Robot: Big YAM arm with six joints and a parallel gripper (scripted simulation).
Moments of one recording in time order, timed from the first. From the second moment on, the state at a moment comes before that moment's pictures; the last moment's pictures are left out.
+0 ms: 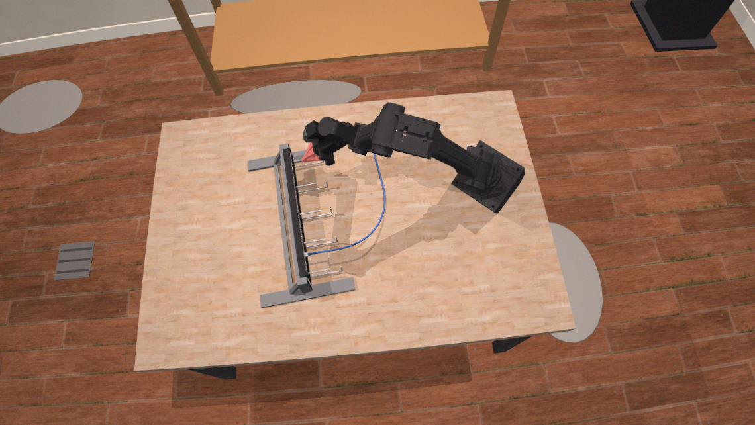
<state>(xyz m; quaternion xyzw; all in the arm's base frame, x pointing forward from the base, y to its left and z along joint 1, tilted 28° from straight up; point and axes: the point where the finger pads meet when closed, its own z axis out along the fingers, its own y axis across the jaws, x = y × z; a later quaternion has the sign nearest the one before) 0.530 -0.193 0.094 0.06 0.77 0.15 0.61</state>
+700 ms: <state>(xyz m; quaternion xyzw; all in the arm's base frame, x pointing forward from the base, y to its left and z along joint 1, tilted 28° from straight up) 0.451 -0.198 0.118 0.06 0.77 0.16 0.61</state>
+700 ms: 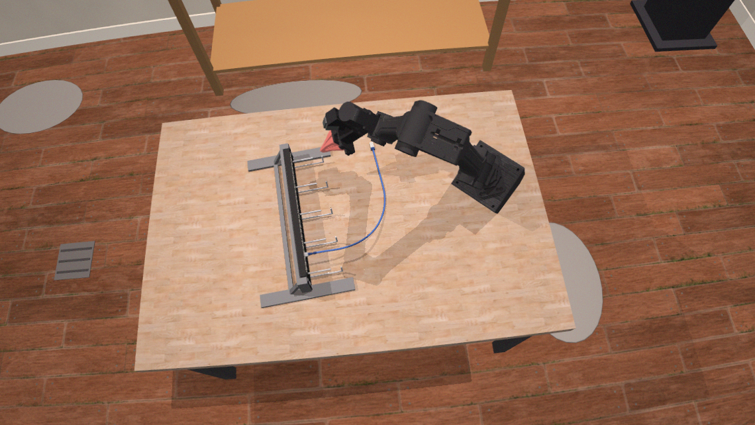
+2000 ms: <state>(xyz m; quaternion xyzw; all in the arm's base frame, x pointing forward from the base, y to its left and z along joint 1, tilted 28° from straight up) 0.397 -0.247 0.029 0.36 0.81 0.24 0.38</state>
